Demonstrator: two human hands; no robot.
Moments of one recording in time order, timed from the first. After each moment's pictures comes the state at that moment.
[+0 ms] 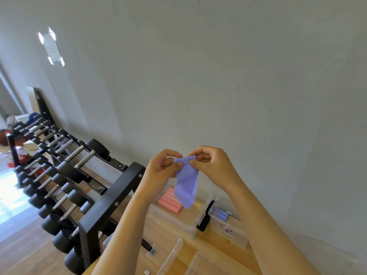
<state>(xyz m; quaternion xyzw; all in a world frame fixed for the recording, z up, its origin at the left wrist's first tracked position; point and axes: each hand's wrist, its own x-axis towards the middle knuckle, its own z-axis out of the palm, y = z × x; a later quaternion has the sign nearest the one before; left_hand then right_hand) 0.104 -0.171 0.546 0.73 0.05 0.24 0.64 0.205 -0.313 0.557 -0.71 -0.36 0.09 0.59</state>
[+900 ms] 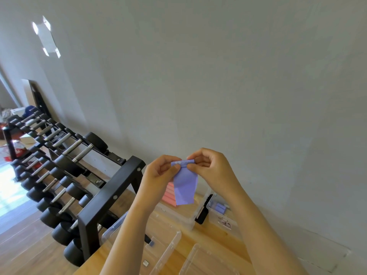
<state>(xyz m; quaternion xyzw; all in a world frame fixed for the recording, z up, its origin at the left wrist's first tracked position) 0.085 -0.185 0.528 0.73 0.09 0.27 0.62 0.184 -0.318 0.540 -0.71 -0.33 0.10 0.62</state>
